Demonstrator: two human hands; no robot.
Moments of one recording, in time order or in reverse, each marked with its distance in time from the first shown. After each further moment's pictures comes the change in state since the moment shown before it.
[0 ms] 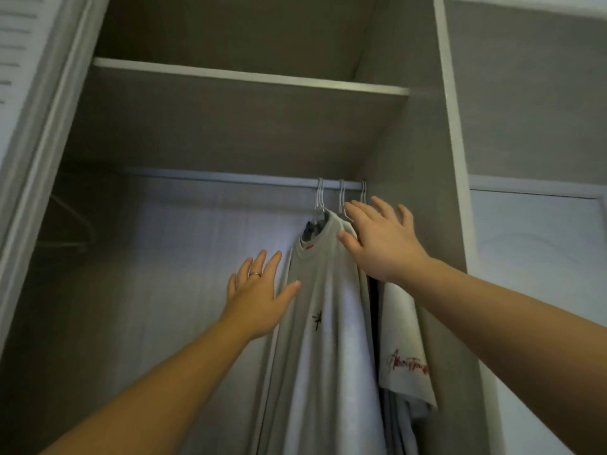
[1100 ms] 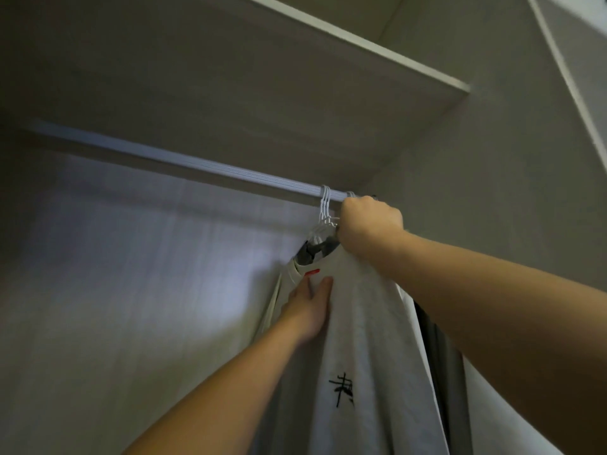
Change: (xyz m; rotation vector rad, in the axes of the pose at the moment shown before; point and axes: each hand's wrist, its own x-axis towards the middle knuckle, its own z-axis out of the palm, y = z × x) left_hand 0.191 -0.013 0.148 -0.906 -0.171 -0.053; right_hand 0.145 -0.055 0.074 -0.310 0.013 0.256
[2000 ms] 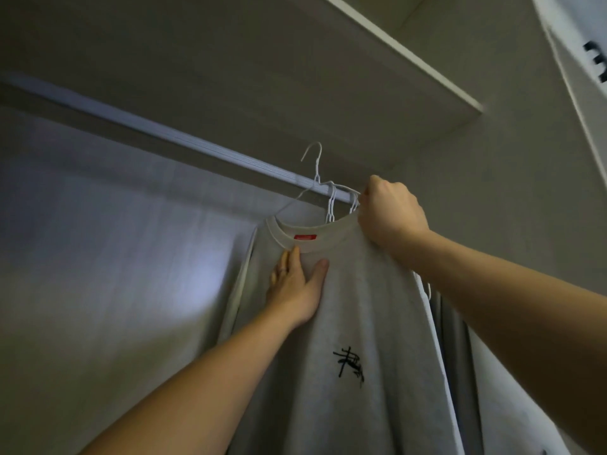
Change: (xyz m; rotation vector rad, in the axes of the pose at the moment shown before) left_hand -0.005 0.014 -0.048 0.172 0.054 0.159; right_hand 0.008 -0.008 -0.007 0.115 0.238 0.073
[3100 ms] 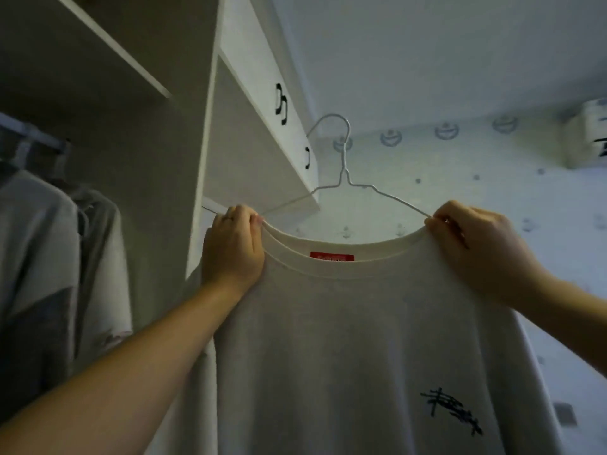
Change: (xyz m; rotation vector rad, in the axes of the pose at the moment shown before) left_hand -0.221 0.349 0.139 -0.495 0.284 0.614; right_hand -0.240 0.216 -0.516 -0.688 0.041 -0.097
